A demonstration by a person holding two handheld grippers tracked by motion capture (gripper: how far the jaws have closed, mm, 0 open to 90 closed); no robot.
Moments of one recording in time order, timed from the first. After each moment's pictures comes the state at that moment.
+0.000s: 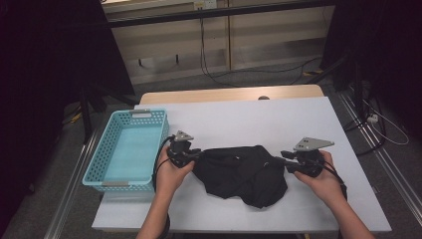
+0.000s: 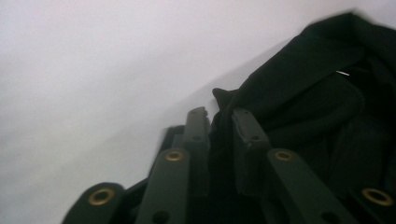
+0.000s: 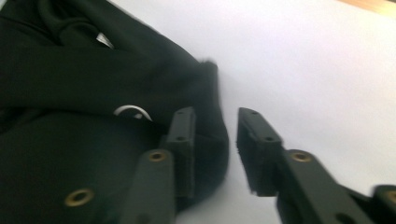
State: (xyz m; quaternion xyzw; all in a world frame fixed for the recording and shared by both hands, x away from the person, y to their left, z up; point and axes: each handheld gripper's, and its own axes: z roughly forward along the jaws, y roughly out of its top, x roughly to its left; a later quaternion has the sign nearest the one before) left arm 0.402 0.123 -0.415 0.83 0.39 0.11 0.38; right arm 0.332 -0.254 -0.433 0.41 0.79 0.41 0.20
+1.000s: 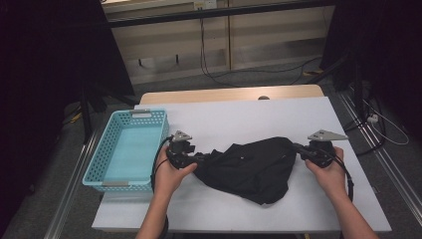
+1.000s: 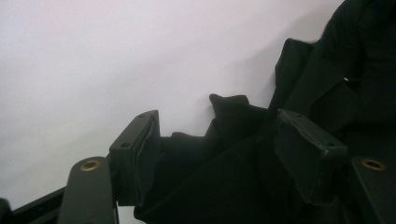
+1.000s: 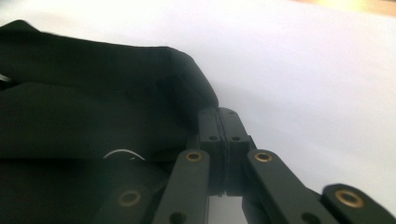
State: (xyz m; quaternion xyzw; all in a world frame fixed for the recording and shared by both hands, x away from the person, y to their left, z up) left arm 0.401 0.125 -0.415 0.82 0.39 0.10 0.40; right arm 0.350 -0.296 -0.445 0.51 0.73 0.40 0.24
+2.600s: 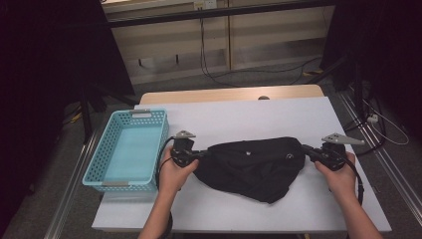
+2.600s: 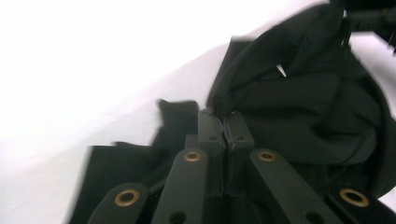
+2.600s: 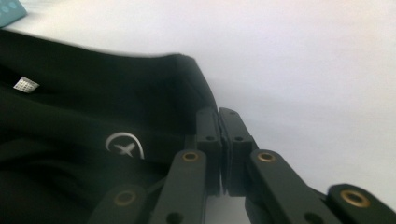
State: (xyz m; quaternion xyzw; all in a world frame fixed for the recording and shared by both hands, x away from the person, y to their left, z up) left arm 0.402 0.122 -0.406 0.81 0.40 0.03 0.43; right arm 0.340 -0.318 -0.451 0.54 0.69 0.43 0.22
